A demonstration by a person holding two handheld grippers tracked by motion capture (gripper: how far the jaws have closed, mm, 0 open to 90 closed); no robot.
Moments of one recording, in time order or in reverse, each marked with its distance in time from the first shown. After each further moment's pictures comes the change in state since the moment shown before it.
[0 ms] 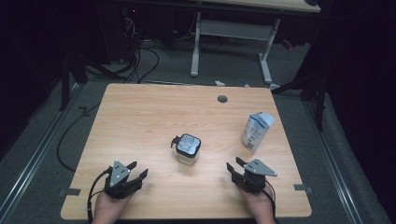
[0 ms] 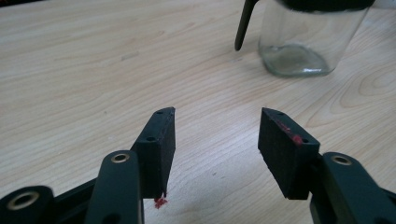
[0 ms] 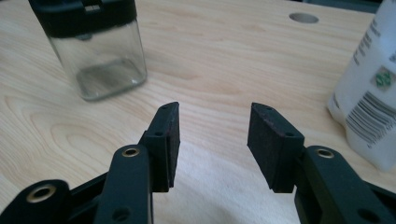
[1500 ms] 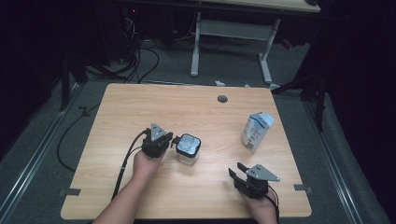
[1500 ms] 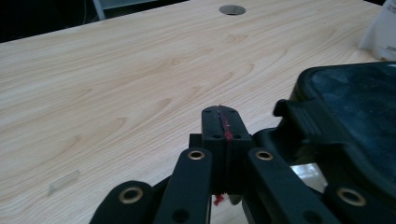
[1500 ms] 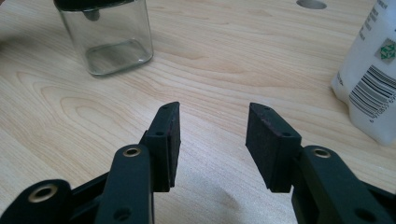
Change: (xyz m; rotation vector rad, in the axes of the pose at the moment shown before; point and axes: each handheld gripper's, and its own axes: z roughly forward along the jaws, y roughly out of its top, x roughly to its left) left arm -0.015 0.089 0.123 0.024 -0.034 0.009; right arm -0.001 -0.013 -0.009 0.015 0.025 -0.019
